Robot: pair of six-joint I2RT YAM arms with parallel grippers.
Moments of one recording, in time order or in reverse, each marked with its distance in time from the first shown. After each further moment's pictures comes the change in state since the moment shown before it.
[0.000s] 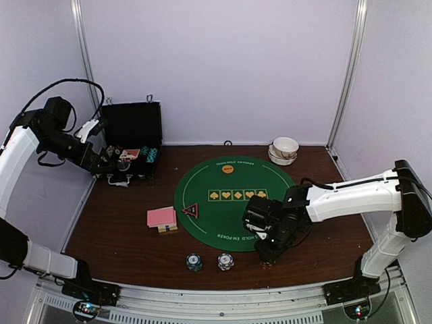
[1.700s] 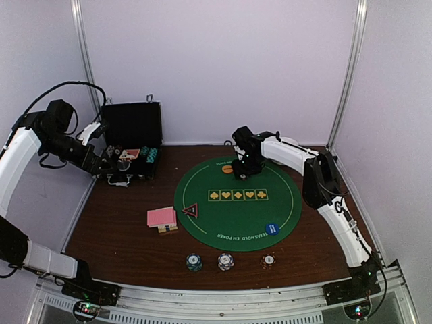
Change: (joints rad) left arm 0.000 0.003 -0.029 0.006 0.018 0.000; right arm -0.563 1.013 1.375 -0.024 0.073 -0.208
